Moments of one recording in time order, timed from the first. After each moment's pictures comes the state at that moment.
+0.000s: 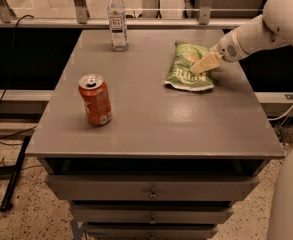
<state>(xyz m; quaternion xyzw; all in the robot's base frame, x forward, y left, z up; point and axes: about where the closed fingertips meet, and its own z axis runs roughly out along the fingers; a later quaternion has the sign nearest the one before) 0.740 -0.198 0.844 -0.41 0.83 0.15 0.35</state>
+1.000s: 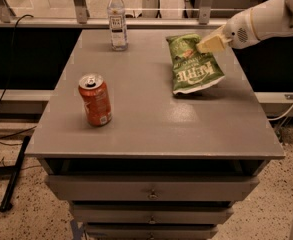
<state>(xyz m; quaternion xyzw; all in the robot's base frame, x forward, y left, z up) 0.707 -0.171 0.917 -0.44 0.77 0.21 0.40</state>
